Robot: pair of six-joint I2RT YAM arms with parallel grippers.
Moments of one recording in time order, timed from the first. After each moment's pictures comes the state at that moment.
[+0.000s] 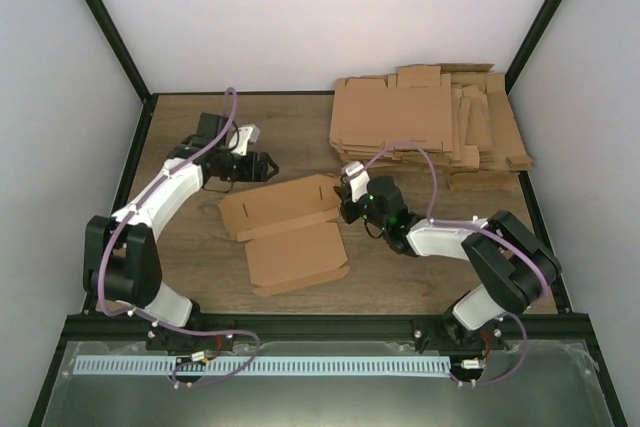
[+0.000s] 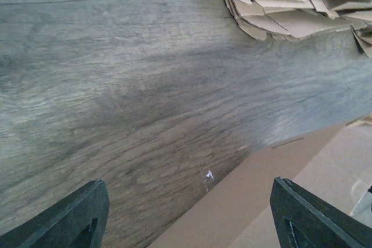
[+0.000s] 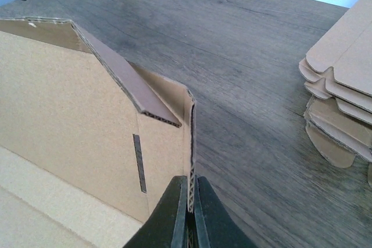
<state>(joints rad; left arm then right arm) -0.23 1.53 1.15 -0.58 0.46 -0.18 0.67 1.52 0.56 0.57 -0.05 0.04</state>
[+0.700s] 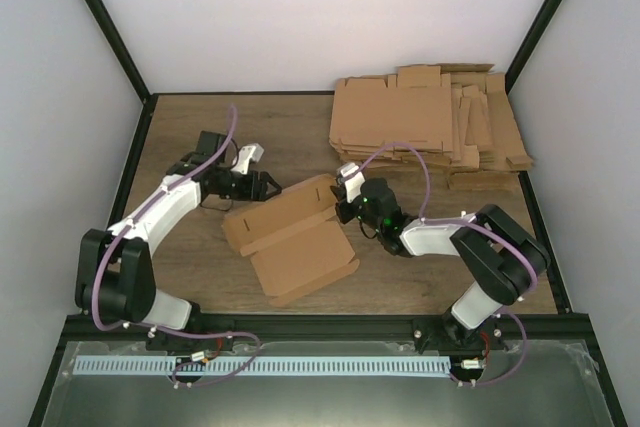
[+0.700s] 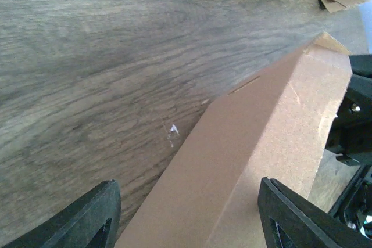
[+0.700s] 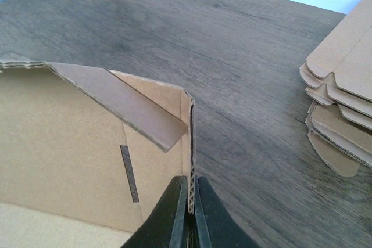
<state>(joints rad) -0.24 1.45 0.99 -0.55 0.60 -0.16 0.70 1.59 0.58 0.64 0.01 0.04</state>
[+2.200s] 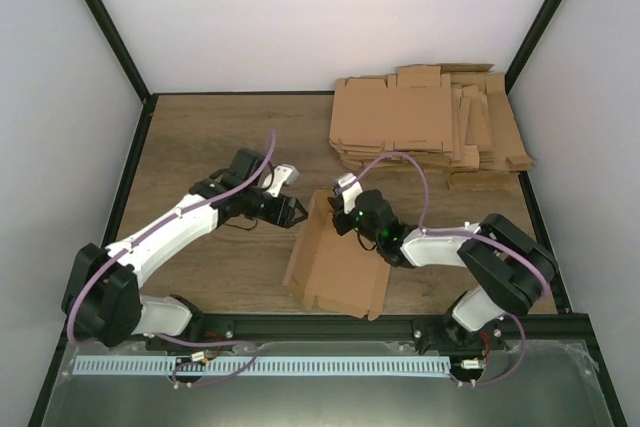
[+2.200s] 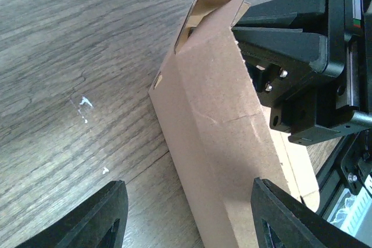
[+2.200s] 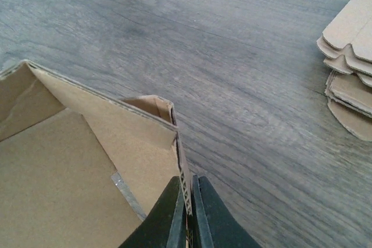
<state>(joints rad) -0.55 1.34 0.93 -0.54 0.47 -0.22 0.79 1.53 0.53 0.59 0.09 0.12</state>
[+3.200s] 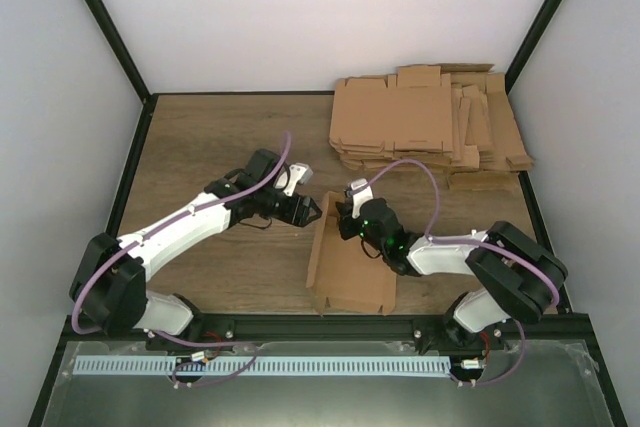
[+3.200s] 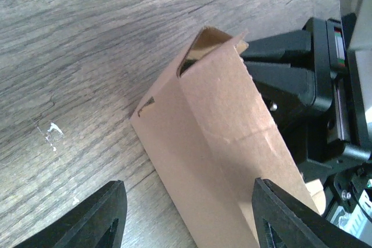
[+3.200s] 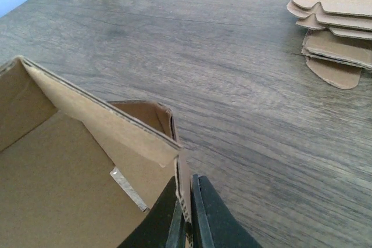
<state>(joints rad) -0.65 1.40 0.97 -0.46 0.41 -0.30 0.81 1.47 0.46 0.58 0.17 0.31</state>
